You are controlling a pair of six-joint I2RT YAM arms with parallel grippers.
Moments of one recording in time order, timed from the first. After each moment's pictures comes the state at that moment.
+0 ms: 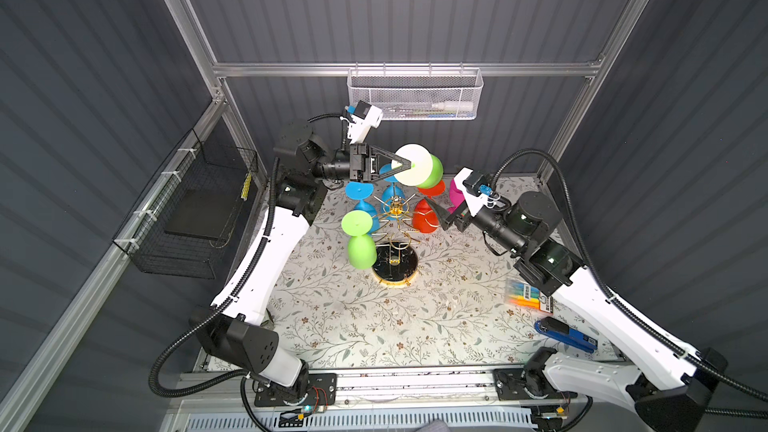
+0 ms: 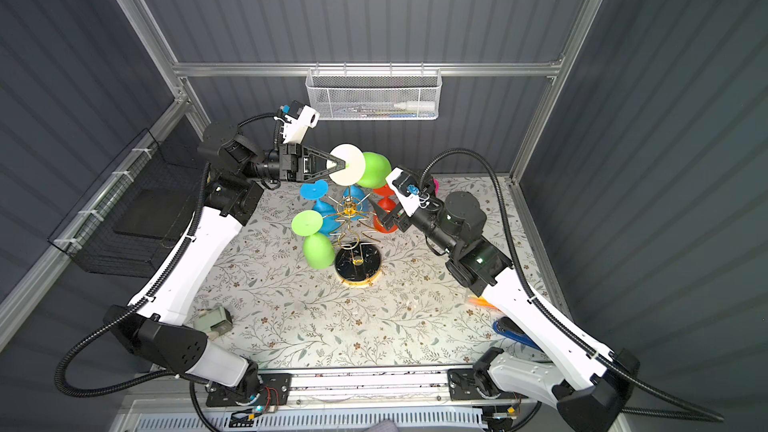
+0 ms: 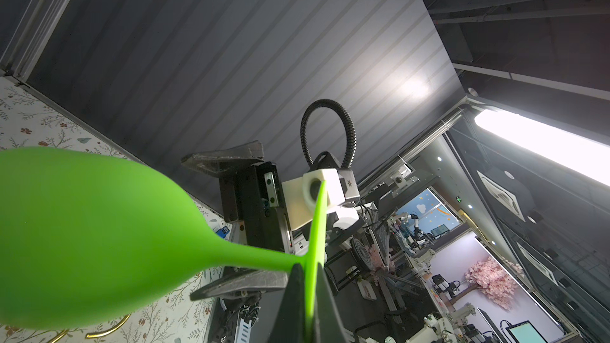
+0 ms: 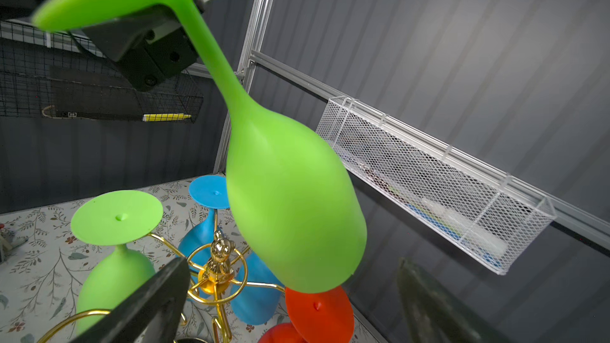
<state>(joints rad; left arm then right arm) -0.39 1.53 1.75 0.11 1.32 -1.10 0.64 1.14 1.15 0.09 -0.13 -0.35</state>
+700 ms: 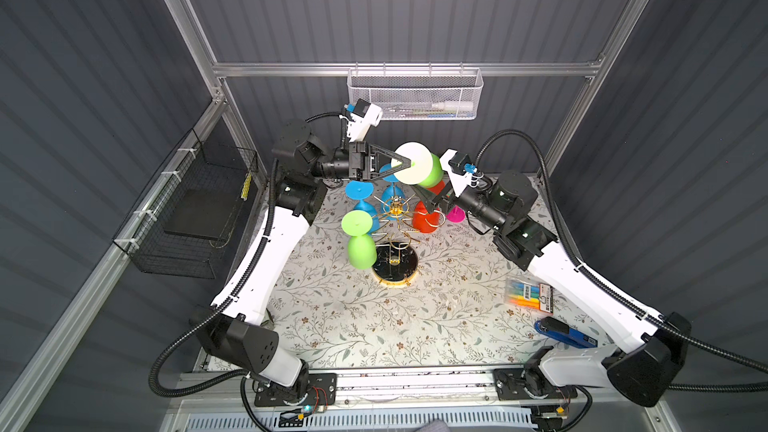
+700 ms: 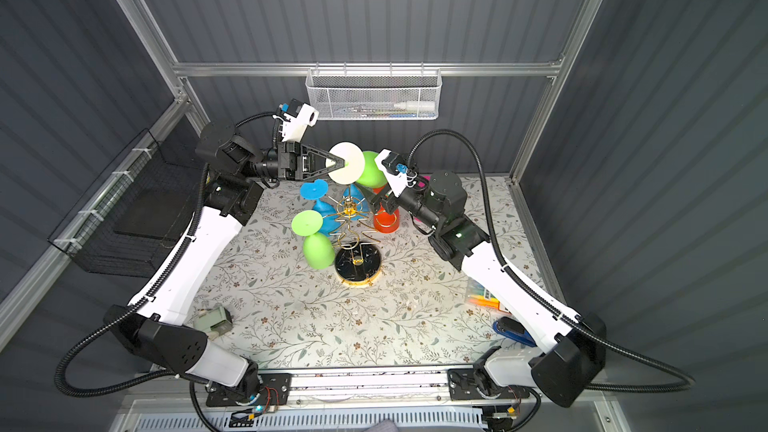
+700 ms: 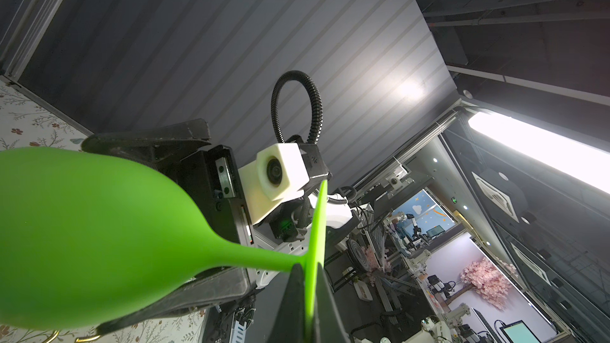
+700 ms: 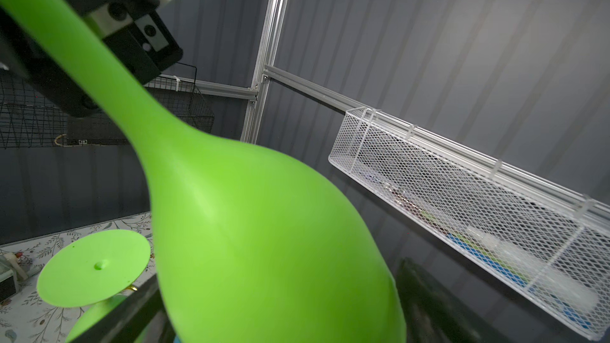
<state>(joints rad) -0.39 1.53 1.75 0.16 1.32 -1.15 0.60 1.33 1.27 0.19 -0.26 -0.27</state>
